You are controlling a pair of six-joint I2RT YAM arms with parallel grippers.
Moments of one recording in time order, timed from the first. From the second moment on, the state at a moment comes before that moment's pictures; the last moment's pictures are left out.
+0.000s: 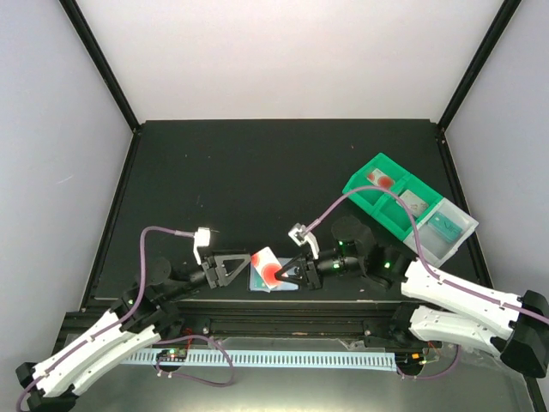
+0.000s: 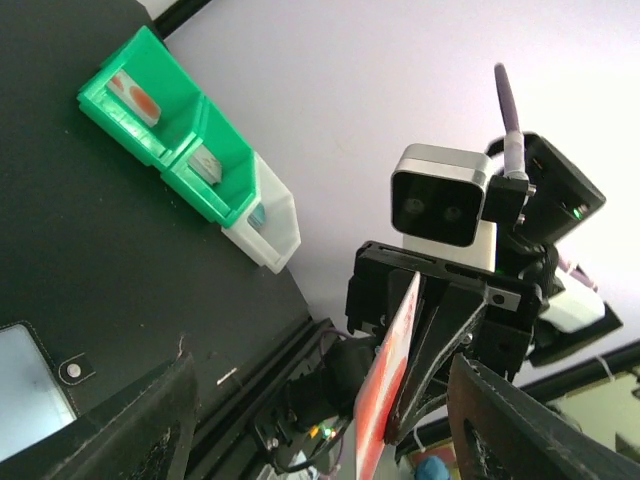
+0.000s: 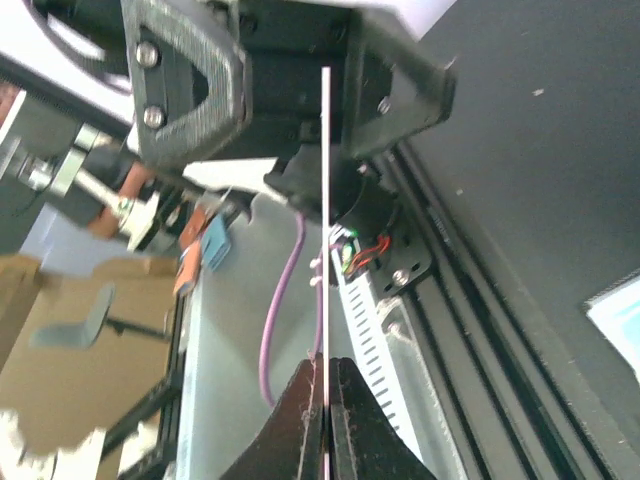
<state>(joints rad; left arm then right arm) -0.86 0.20 0.27 -0.07 0.27 -1.03 1.00 0.95 0.65 -0.07 -0.64 0.64</state>
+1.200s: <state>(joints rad) -0.85 0.40 0.30 0.01 0.38 -0.98 1.00 0.97 0.43 0.34 -0.52 0.96</state>
